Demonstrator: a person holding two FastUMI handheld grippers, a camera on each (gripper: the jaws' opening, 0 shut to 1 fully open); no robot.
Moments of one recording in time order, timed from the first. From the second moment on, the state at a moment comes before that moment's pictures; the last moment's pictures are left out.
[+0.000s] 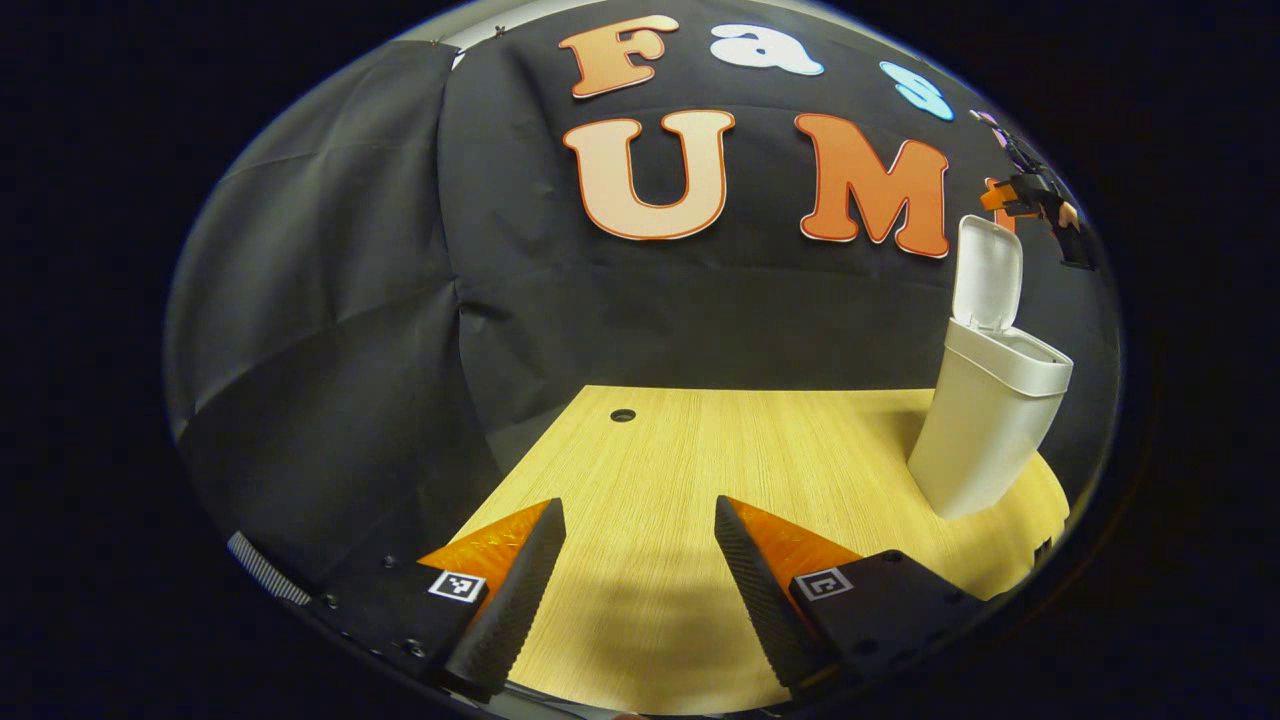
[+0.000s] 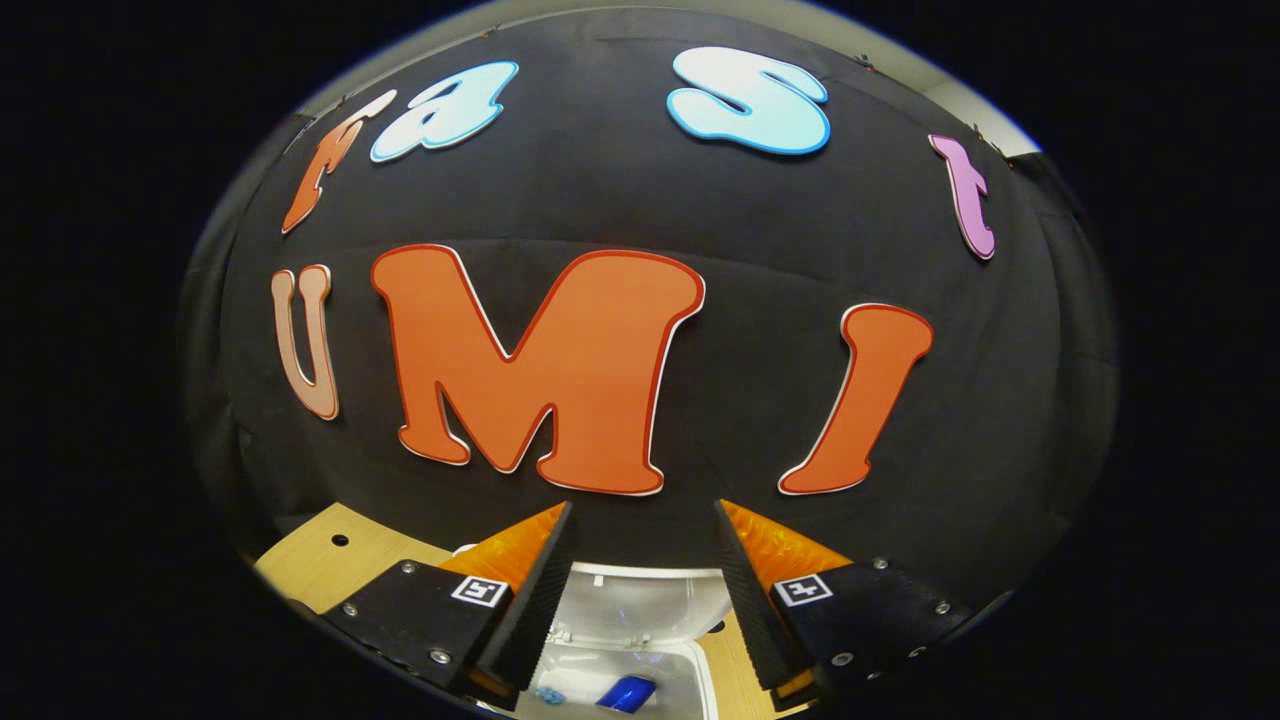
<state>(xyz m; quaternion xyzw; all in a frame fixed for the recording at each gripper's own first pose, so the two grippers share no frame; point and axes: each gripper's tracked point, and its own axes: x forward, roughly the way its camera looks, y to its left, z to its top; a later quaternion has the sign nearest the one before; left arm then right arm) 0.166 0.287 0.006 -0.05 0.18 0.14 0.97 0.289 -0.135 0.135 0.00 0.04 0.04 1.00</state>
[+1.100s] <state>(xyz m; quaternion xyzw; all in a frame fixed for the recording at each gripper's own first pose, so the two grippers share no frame) 0.175 0.281 0.008 -0.04 0.18 0.12 0.97 0.275 -0.113 0.080 0.06 0.08 0.08 0.99</state>
